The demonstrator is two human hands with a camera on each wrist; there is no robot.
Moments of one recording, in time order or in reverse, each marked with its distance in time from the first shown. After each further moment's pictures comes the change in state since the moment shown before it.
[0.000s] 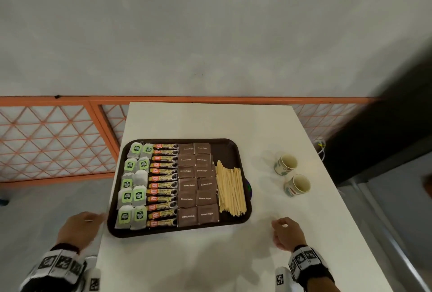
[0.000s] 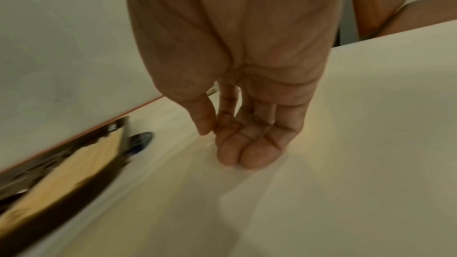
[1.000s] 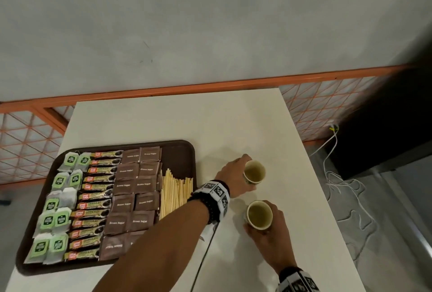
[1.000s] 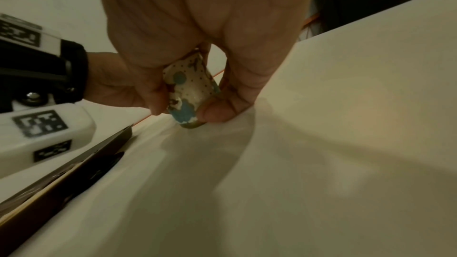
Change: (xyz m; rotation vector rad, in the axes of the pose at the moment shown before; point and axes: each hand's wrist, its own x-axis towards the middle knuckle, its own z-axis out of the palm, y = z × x) left_hand -0.087 0.329 0.403 0.369 -0.442 0.851; right_hand 0.082 -0.013 -0.073 -0.003 -0.051 -0.744
